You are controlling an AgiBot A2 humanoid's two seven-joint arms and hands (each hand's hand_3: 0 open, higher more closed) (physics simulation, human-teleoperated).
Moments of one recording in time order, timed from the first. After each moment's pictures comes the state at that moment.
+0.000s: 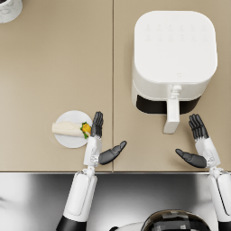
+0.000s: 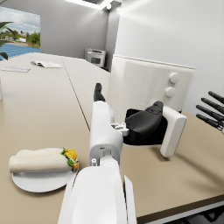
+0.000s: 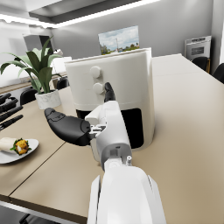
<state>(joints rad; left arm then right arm) 0.19 1.21 0.20 -1.80 1.00 0.10 0.10 0.19 -1.21 0.20 1.80 1.00 0.10 -0.10</state>
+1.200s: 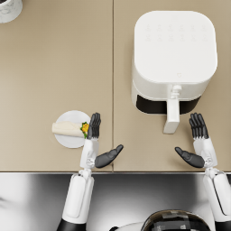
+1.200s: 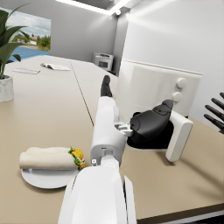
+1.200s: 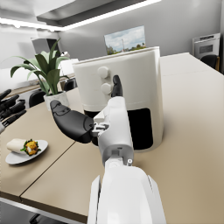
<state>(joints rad) 0.16 1.22 0.14 -1.82 1.00 0.01 0.01 0.20 -1.24 0.23 1.80 1.00 0.00 -0.01</state>
